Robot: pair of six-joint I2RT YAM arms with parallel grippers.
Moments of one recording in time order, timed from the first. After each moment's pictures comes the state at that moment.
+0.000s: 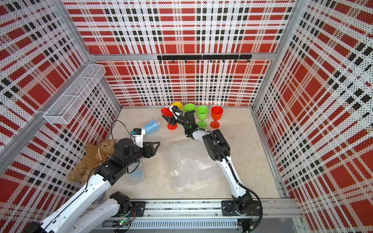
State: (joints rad) left arm -0.44 0.82 0.66 -0.28 0.13 -0.47; right arm 0.55 2.52 1.83 0.86 -0.54 -0.05
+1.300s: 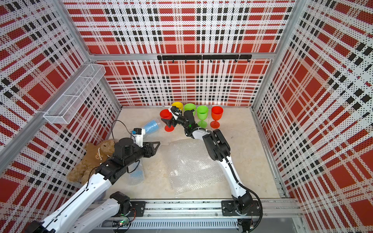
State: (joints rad) left arm -0.43 0.83 0.66 -0.28 0.14 -0.47; right arm 0.55 2.52 1.84 0.77 -0.58 -0.06
